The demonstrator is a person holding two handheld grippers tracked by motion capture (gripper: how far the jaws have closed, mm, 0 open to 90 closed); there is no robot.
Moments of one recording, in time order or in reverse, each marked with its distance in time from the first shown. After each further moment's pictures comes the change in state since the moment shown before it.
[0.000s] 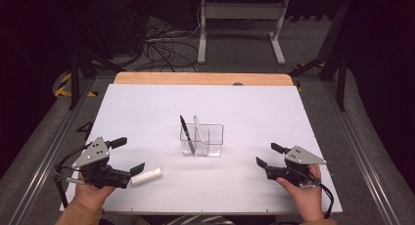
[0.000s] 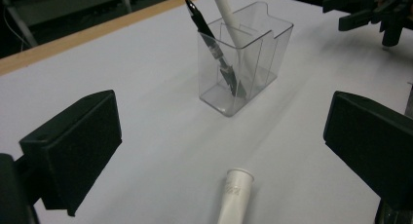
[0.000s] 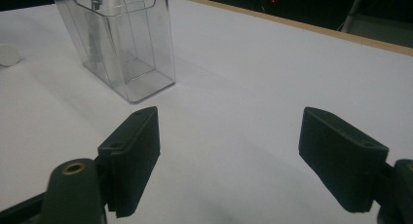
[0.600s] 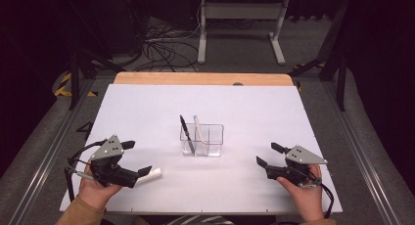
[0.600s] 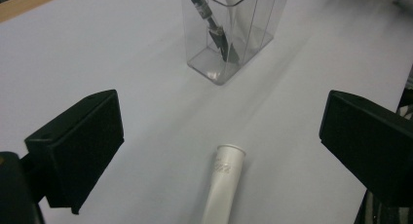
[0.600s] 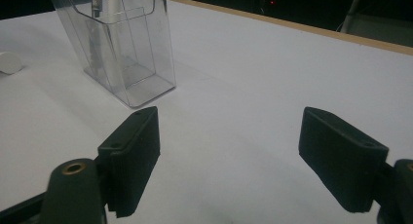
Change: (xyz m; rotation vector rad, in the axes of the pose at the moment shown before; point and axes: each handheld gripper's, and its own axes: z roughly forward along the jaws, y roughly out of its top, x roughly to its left) left arm -0.006 0.010 0.019 0.185 -0.030 0.029; right arm 0.000 0.001 -0.001 -0.009 0.002 0.017
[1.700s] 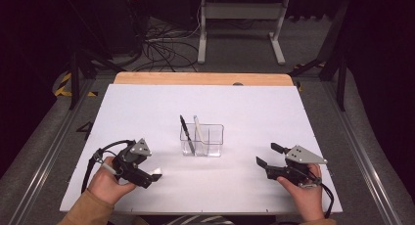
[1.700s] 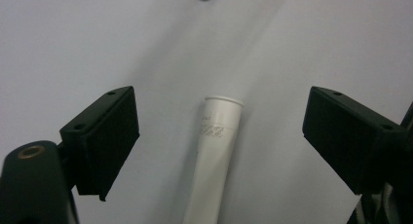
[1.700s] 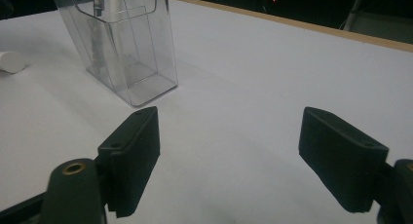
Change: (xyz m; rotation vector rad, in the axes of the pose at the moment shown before) left arm -0.005 0.009 0.051 0.395 -0.060 0.041; right arm 0.000 0.000 0.000 0.006 0.009 0.004
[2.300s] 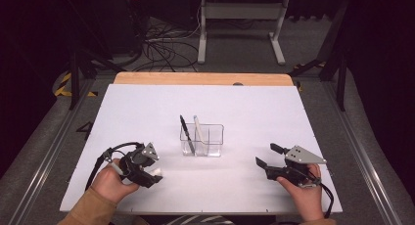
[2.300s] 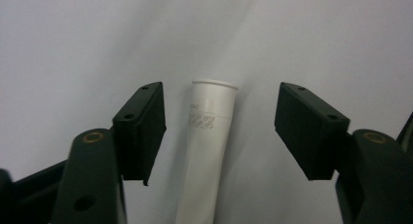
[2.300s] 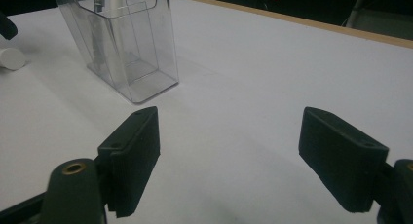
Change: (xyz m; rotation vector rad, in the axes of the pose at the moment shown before) left arm -0.002 0.006 0.016 0.139 -0.037 0.050; right arm 0.000 -0.001 0.001 0.008 0.006 0.000
